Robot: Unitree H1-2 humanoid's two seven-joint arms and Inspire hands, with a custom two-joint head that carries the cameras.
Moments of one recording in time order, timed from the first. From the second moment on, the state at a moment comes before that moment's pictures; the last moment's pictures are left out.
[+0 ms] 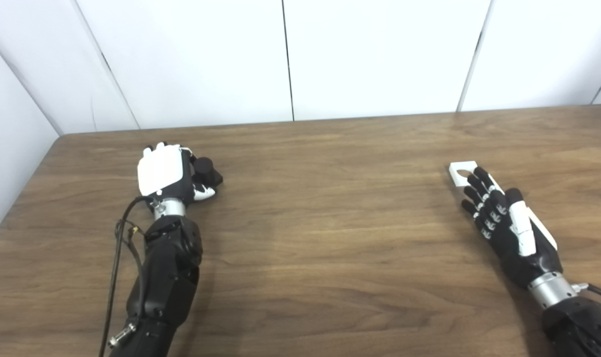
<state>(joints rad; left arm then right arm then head) -0.42 0.21 -0.12 0.27 1.05 0.46 0.08 -0.02 -0.29 -0.15 -0.04 0.33 0.08 0.30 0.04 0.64</state>
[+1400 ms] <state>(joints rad) -0.05 0.16 -0.37 -0.33 1.01 0.41 -0.17 0.00 -0.24 -0.14 -0.09 0.31 0.12 0.23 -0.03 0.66</state>
